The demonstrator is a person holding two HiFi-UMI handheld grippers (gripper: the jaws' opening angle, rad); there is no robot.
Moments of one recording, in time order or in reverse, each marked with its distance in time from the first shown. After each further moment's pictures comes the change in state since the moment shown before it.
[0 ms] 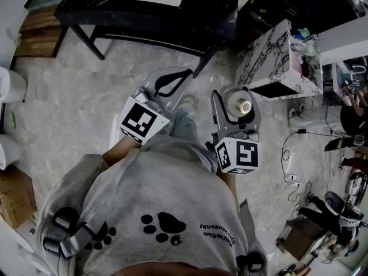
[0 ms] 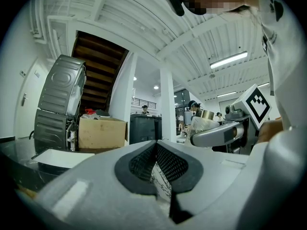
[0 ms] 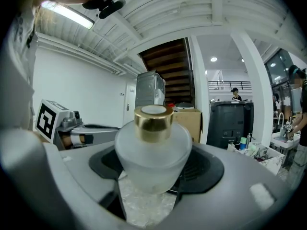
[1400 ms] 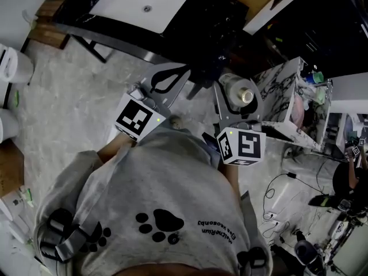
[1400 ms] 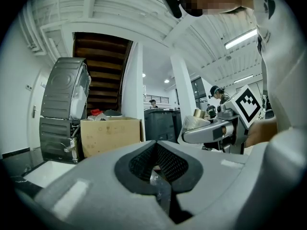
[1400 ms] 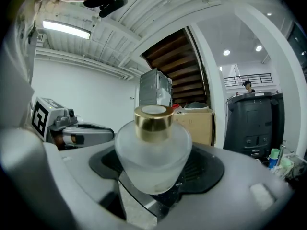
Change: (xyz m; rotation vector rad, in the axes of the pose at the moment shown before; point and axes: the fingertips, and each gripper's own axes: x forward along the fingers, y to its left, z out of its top) left arm 0.221 0.101 -0.008 0.069 0.056 0.199; right arm 0.209 -0.188 0.018 -0.004 -0.050 0.230
